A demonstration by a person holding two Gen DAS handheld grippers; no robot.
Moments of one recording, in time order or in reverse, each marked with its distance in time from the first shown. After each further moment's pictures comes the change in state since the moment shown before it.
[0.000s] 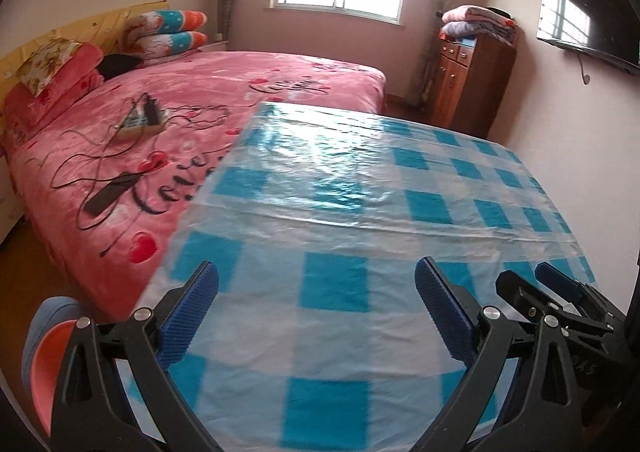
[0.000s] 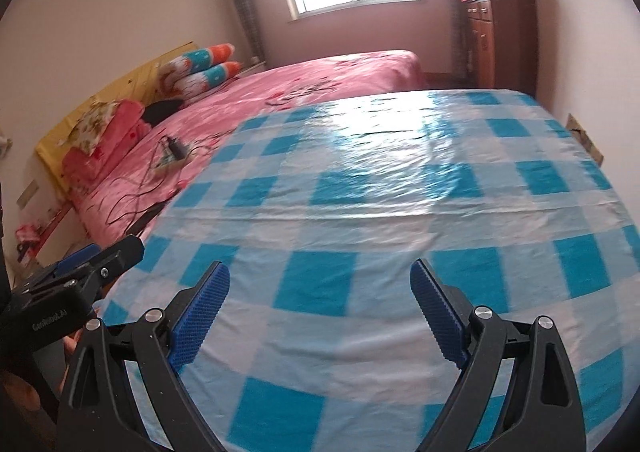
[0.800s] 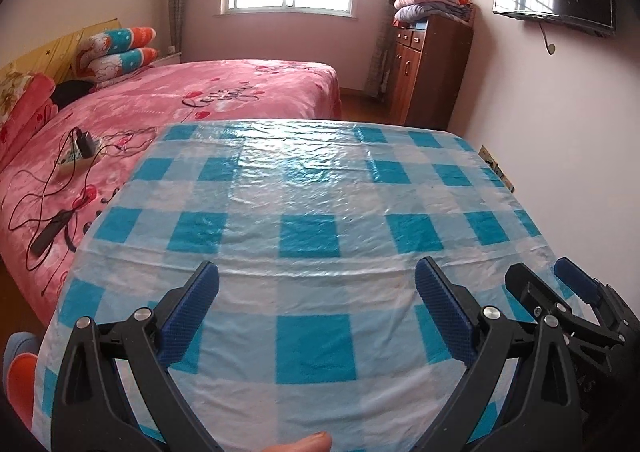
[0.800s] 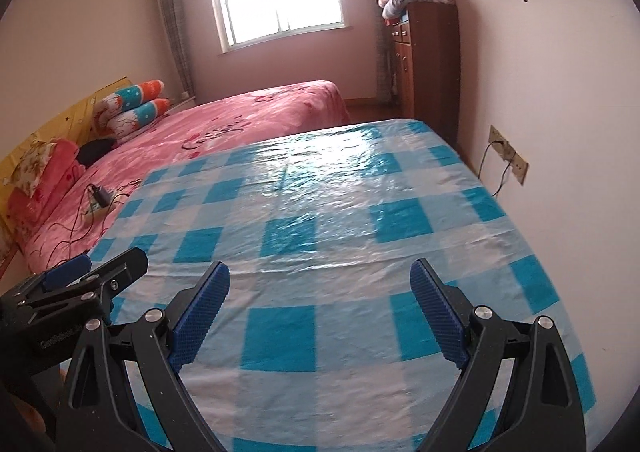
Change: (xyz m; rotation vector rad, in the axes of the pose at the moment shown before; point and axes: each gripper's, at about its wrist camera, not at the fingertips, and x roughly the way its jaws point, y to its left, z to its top) left arm 0.040 -0.126 0.023 0.108 -0.003 -0.082; right arm -0.028 -0.100 0.024 0.072 -0.108 -0.217
